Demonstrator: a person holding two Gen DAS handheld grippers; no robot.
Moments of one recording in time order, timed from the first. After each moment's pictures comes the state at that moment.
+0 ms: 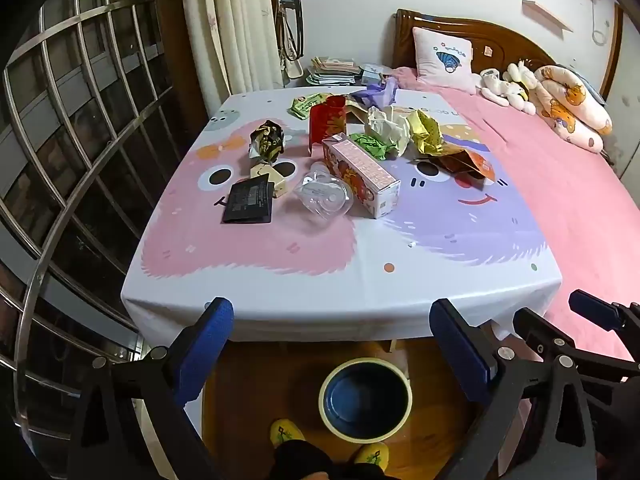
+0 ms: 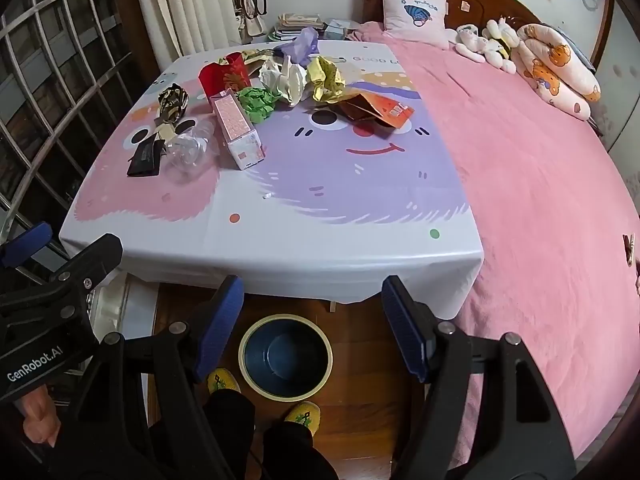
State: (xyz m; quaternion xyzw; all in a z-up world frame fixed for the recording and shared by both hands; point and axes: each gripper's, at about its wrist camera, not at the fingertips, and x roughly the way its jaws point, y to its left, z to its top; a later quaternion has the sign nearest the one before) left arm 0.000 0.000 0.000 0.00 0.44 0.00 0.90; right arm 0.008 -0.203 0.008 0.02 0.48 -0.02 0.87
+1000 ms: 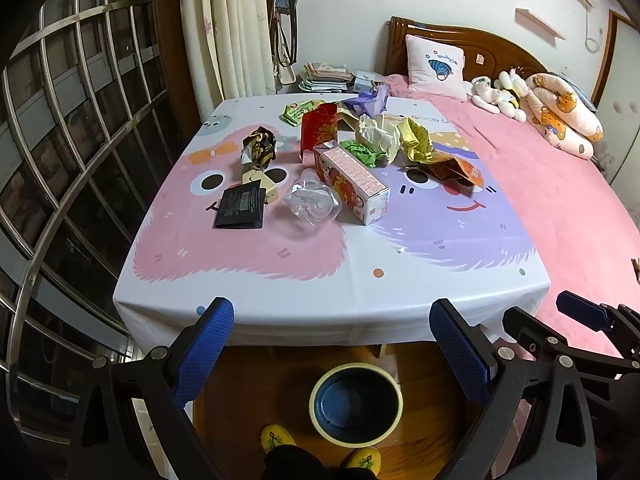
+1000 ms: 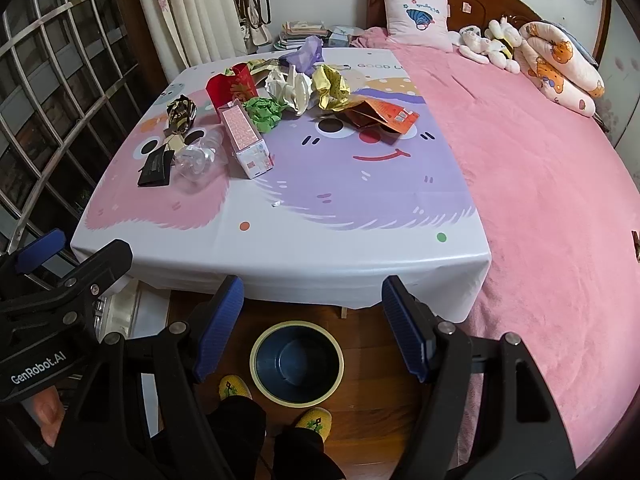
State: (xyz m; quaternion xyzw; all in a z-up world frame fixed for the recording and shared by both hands) left arm -0.004 -0.001 0.005 -0.01 0.43 -0.02 0.90; right arm 0.002 -0.205 0.013 0.03 0.47 0.00 0.88
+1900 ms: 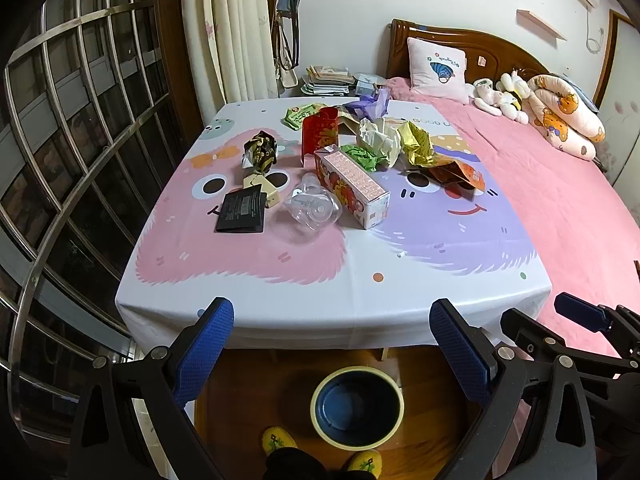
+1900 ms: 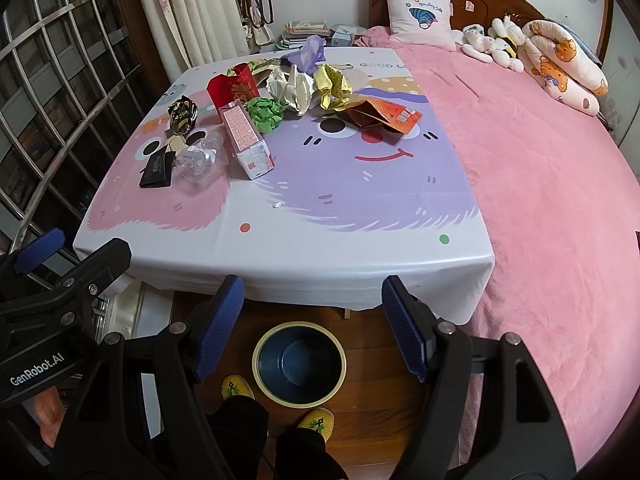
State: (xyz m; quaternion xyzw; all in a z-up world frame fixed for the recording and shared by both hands) left arm -0.003 0.000 0.007 -0.01 0.43 -0.02 0.90; right arm 0.005 -0.205 0.012 0.03 0.47 0.01 0.88
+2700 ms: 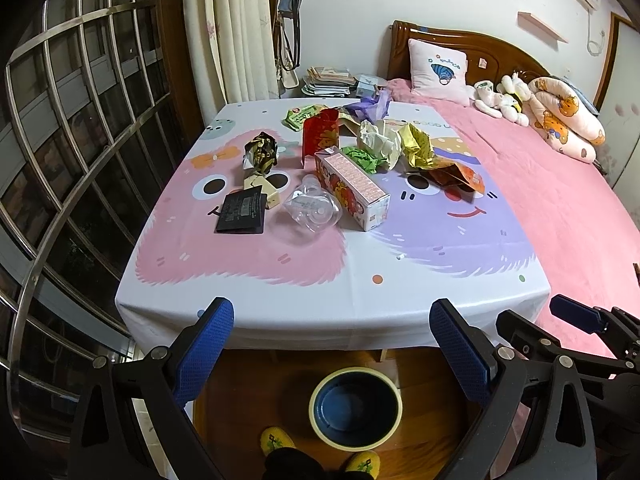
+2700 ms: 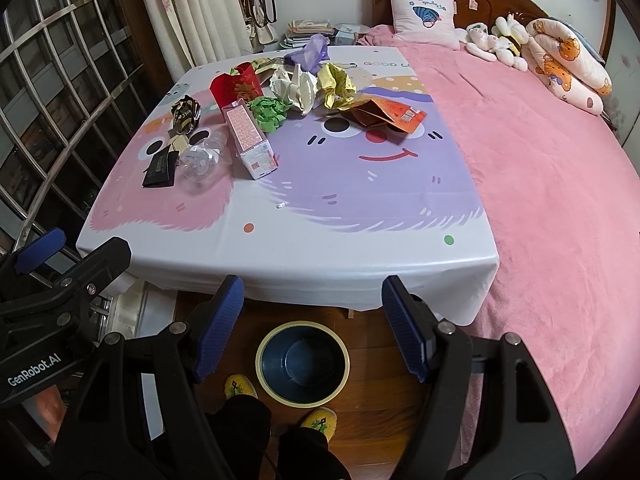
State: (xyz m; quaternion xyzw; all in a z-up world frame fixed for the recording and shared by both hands) left arm -0.004 -0.001 0.006 -0.01 0.43 -0.02 0.90; right arm 0.008 -0.201 0.011 0.03 0.48 0.02 0.88
